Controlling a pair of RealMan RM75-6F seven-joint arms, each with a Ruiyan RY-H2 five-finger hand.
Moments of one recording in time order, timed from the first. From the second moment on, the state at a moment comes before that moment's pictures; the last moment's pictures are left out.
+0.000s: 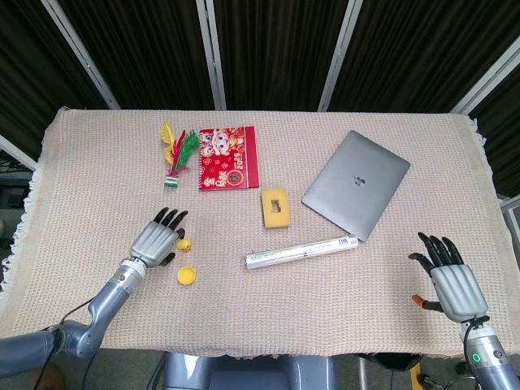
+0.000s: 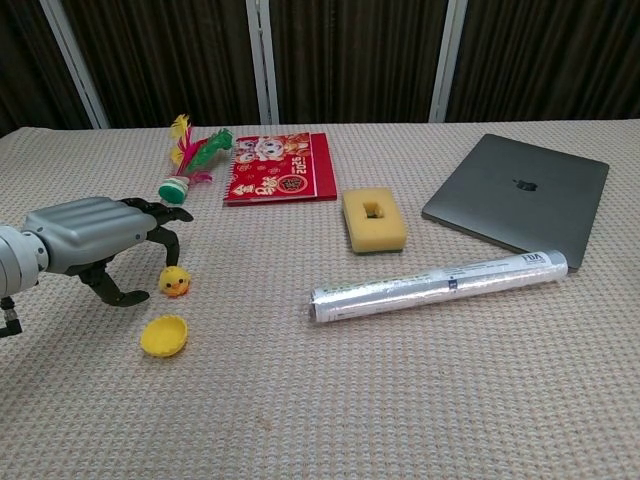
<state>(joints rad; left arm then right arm) -0.67 -1.55 -0.06 -1.38 1.17 0.89 0.51 0.18 -1.14 0.00 -1.56 -1.55 1.35 -0.08</state>
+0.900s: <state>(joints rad) -0.70 -1.62 -0.05 -1.32 1.19 0.89 0.50 0.18 -1.14 0.00 -1.56 -1.55 1.34 -0.07</state>
